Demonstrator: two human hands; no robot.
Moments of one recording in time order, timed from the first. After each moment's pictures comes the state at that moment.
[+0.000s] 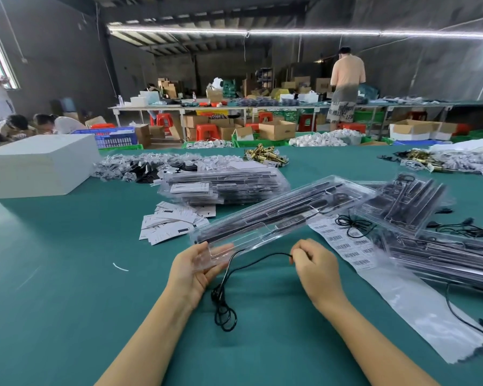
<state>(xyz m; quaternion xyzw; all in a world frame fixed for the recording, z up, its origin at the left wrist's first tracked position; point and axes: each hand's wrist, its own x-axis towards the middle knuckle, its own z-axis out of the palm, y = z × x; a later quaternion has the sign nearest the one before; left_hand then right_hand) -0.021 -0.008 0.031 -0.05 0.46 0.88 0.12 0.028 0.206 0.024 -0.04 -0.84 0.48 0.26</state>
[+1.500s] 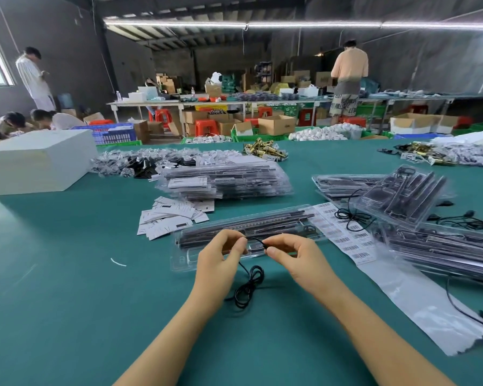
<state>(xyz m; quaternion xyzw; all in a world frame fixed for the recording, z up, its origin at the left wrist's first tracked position) -0.002 0.031 0.019 0.18 0.77 0.59 -0.15 0.030 0.198 0.037 0.07 -0.81 0.57 0.12</state>
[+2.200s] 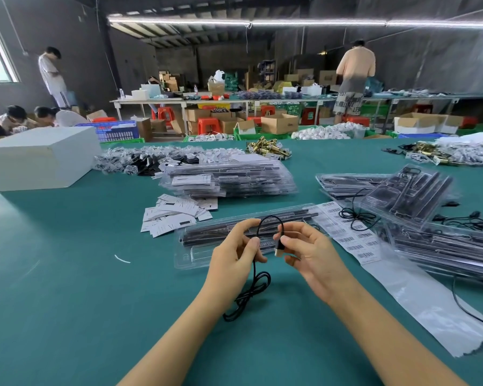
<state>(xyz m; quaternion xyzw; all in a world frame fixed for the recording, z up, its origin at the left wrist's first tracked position) 0.008 0.039 0.027 0.22 0.75 0.62 -0.08 0.028 0.199 0.042 -0.01 -0.60 0.80 0.06</state>
